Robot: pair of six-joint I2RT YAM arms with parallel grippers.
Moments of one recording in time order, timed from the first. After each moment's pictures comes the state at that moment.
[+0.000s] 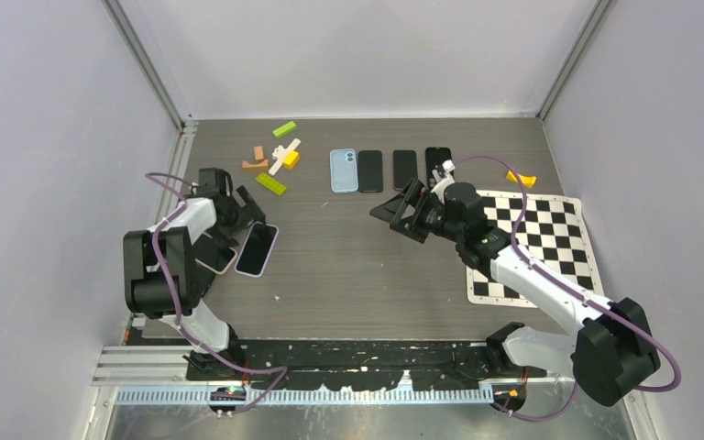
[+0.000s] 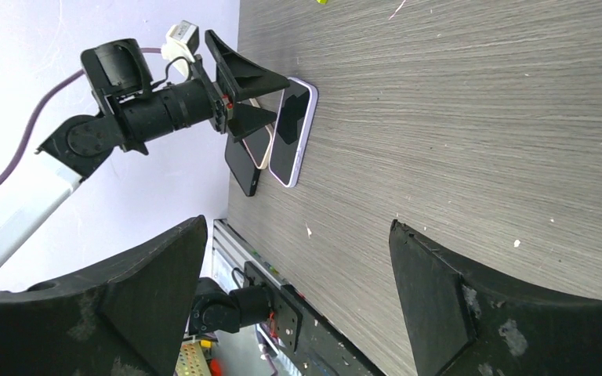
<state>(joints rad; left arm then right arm) 0.08 1.63 0.98 -0.46 0.07 -0.57 0.52 1.15 0.72 0.06 -0.31 1.00</state>
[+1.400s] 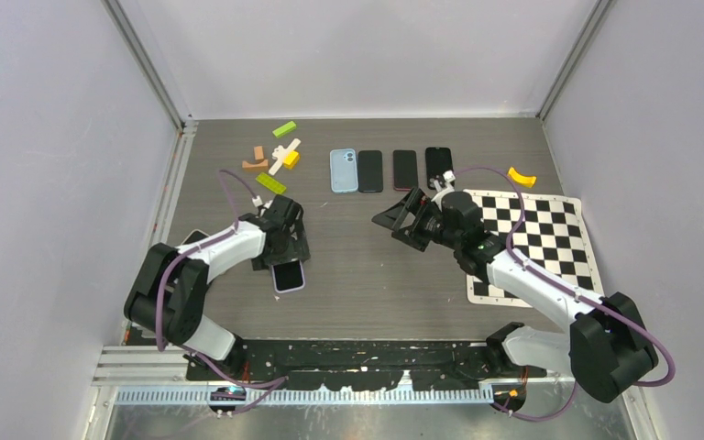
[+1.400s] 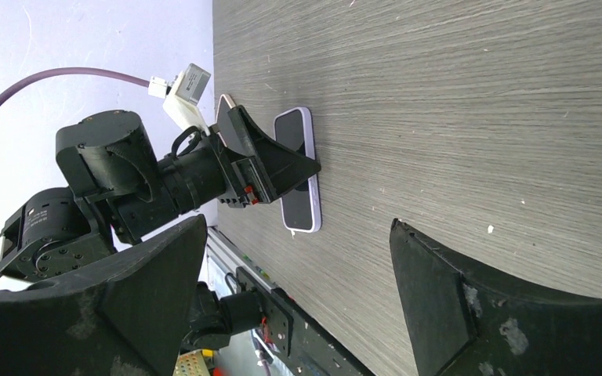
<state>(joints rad) -0.44 1.50 0.81 -0.53 -0.22 -0.65 0.52 1.17 0.63 0.13 -0.28 1.05</state>
